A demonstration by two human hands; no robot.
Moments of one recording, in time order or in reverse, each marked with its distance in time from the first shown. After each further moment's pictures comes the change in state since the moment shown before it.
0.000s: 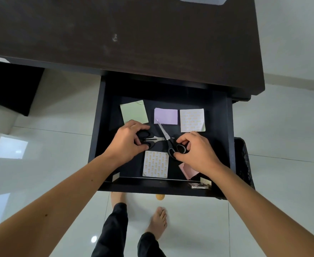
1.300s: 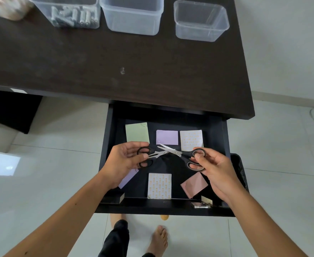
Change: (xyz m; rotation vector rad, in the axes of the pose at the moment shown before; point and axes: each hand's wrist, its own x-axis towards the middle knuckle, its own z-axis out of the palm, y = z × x) left_hand -0.015 0.010 -0.030 -0.905 -0.014 -0.221; right_hand -0.021 0.003 -0.024 1.038 0.236 0.272
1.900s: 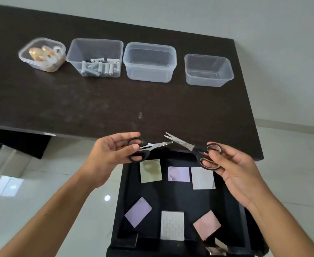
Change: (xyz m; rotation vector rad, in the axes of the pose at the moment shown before) left_hand 0.012 0.143 -0.057 -0.173 0.017 0.180; right_hand 0.005 -0.139 0.043 0.214 -0.162 -0.157
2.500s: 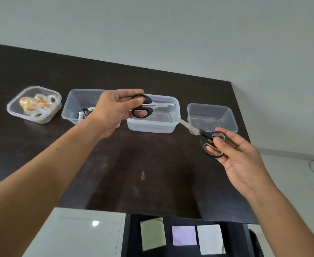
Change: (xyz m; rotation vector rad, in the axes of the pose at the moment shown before) left_hand 0.203 0.190 0.014 0.093 -0.023 0.197; right_hand 0.134 -0.114 0.087 0.103 0.081 -0.187
